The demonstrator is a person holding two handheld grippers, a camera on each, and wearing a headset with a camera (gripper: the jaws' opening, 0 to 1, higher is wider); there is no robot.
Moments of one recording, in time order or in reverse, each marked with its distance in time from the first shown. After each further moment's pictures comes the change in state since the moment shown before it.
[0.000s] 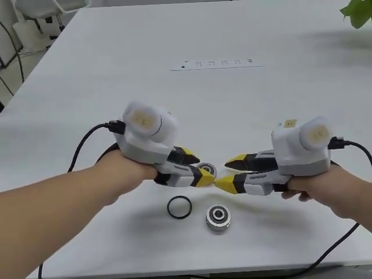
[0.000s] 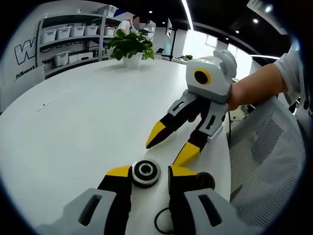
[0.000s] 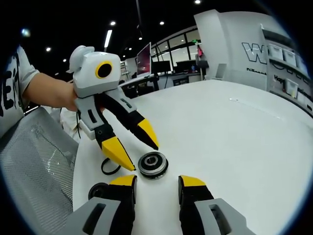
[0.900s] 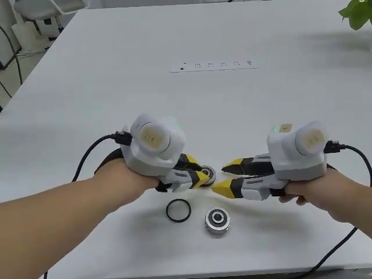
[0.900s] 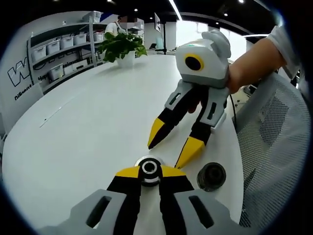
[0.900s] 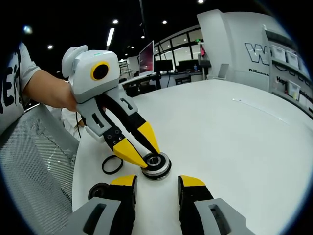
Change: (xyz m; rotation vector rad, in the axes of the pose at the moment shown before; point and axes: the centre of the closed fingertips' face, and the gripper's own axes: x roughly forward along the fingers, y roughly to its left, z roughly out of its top) left arm 0.004 0.003 -0.004 0.158 0.030 0.058; right arm 0.005 0.005 -0.001 -0.019 0.010 0.012
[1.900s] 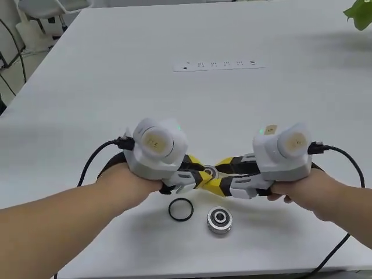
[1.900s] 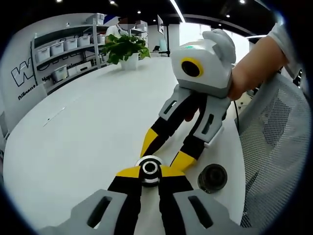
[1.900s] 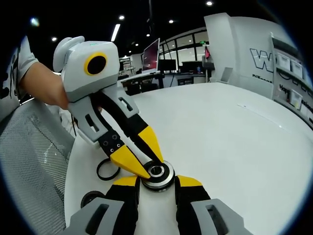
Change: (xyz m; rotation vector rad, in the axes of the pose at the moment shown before) left arm 0.001 0.001 0.000 -0.010 -0.024 0.035; right arm 0.020 0.001 0.005 -0.062 0.011 -0.016
